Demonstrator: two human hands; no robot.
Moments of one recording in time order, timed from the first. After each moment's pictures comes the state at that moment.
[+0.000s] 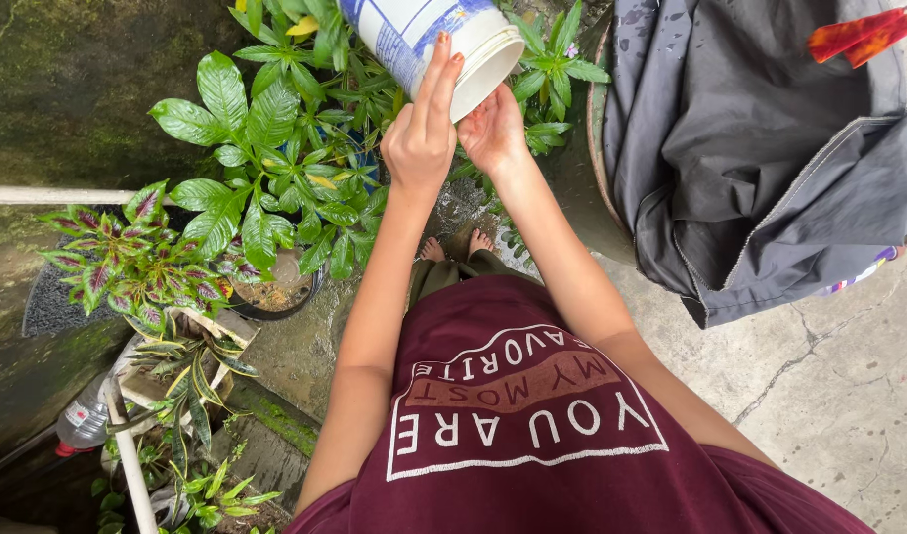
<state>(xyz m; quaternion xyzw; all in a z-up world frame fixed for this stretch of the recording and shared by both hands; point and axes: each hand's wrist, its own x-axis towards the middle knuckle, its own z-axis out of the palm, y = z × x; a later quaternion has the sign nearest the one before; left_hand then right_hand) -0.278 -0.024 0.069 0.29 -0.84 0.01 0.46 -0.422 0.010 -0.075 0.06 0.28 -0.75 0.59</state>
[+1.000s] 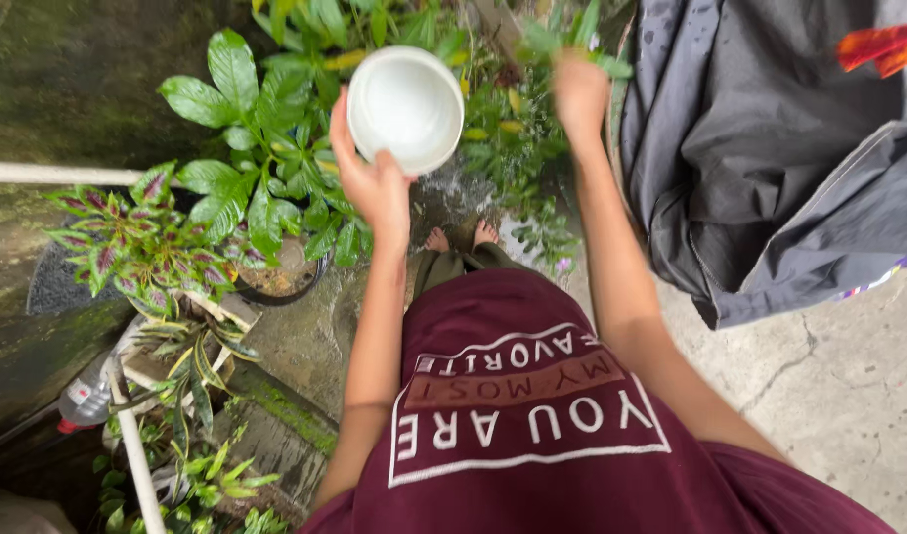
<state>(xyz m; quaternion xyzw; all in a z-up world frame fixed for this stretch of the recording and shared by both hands) -0.207 0.000 0.064 0.43 -0.55 -0.49 0.52 -0.516 0.054 -0.093 -0.39 0.84 -0.36 0.14</state>
